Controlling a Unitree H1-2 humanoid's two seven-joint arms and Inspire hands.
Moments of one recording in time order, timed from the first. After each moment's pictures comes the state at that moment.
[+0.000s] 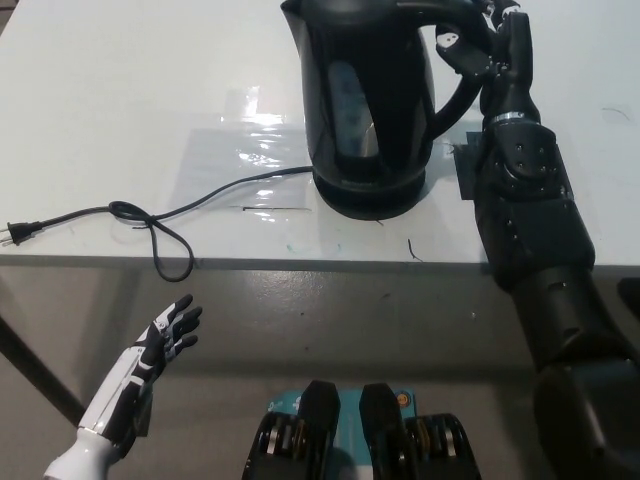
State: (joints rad) left_arm 0.03 0.25 0.00 -0.15 -0.07 -0.05 -0.23; right_arm -1.06 -0.02 -0.16 0.89 0.04 -0.14 -0.27
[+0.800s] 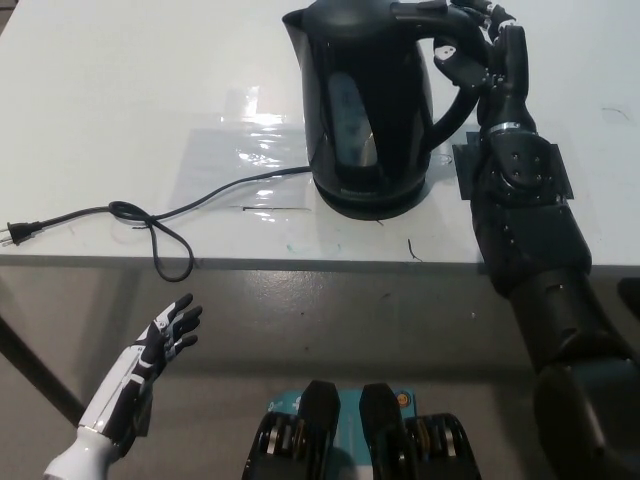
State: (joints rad) left_arm 0.02 0.25 0.00 -0.15 -0.07 -0.04 -0.23; right_arm -1.06 -0.02 -0.16 0.95 0.04 -0.18 -0.27
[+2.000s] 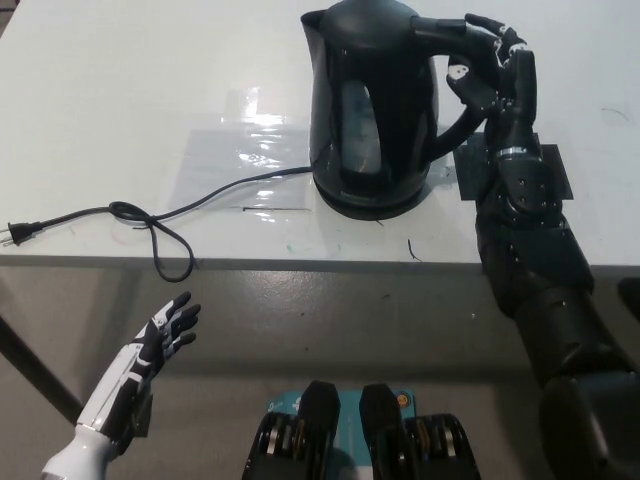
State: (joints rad) left_arm 0.02 0.25 0.00 -0.15 -0.07 -0.04 -0.23; right_arm -1.01 -0.02 -0.17 1.00 0.07 -0.29 -0.25
